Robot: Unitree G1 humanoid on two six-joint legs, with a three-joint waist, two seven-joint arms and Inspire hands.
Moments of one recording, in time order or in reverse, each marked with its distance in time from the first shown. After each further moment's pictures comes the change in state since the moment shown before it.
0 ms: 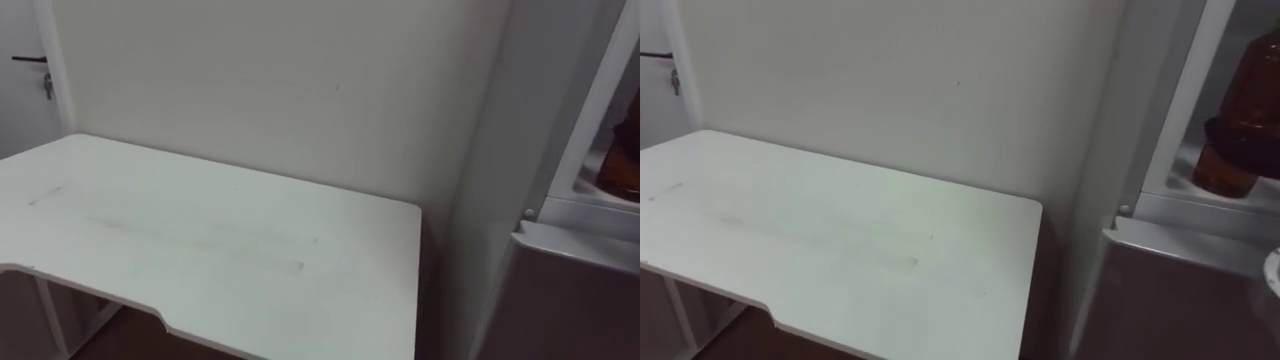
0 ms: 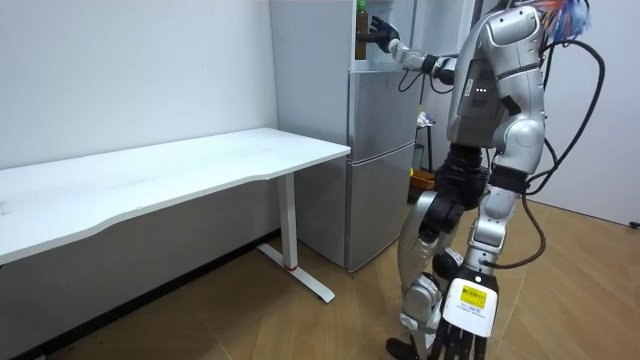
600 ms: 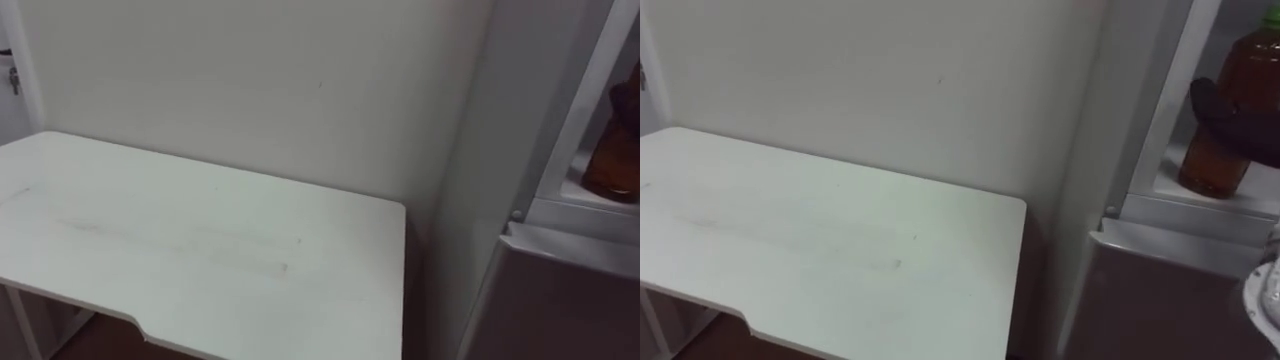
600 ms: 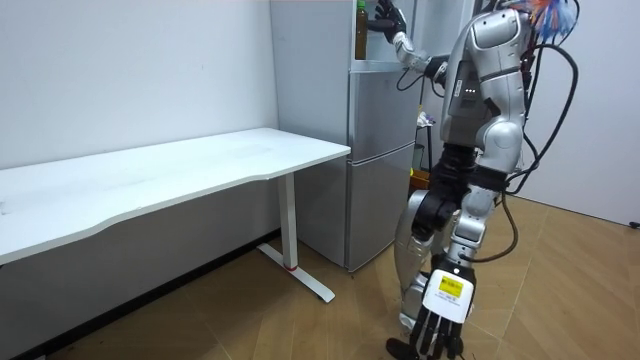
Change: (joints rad) left arm -0.035 -0.038 -0.004 0.038 0.000 -0.036 0.007; right arm 0.124 0.078 -0.035 -0.295 -0.160 -0.071 -0.032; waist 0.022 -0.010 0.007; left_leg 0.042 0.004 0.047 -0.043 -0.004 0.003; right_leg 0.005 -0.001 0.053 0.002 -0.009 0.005
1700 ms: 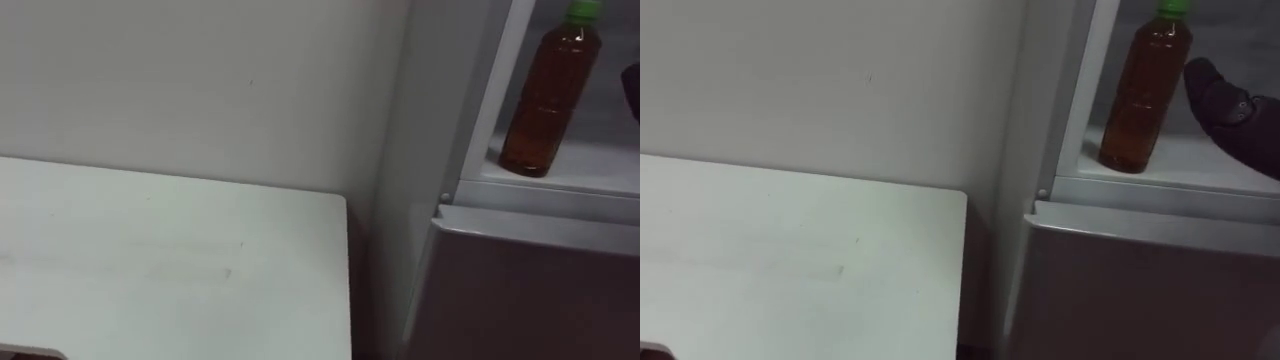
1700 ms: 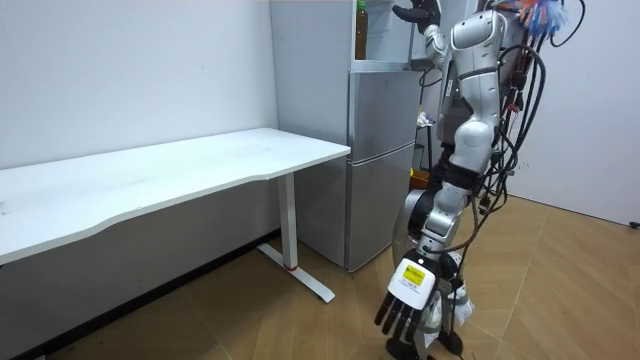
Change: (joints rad) left arm -0.034 0.002 -0.027 0.040 -0.054 -0.029 0.008; right arm 0.173 0.095 -0.136 -0.359 -0.110 -0.030 0.120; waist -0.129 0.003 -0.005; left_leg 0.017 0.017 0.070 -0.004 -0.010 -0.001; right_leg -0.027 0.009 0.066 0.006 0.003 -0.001
